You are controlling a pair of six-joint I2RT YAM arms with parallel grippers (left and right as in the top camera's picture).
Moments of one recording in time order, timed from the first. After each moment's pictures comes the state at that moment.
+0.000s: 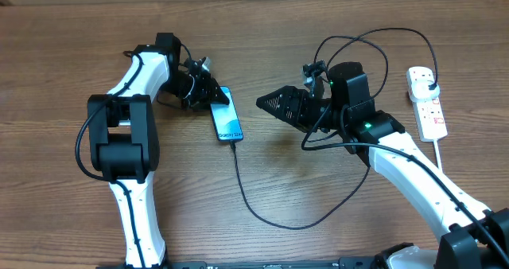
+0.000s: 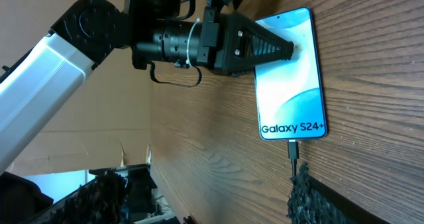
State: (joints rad) left arm -0.04 2.32 1.72 -1.00 0.74 -0.12; right arm 0.37 1.48 0.96 -0.12 -0.72 0.83
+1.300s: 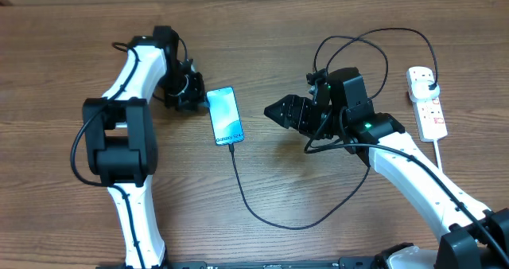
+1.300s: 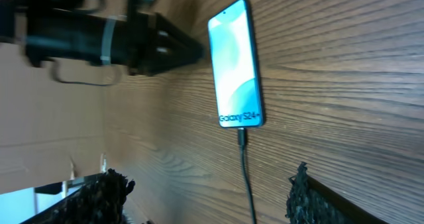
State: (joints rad) left arm -0.03 2.27 1.80 -1.13 0.37 -0.22; right arm 0.37 1.48 0.96 -0.29 -0.59 0.72
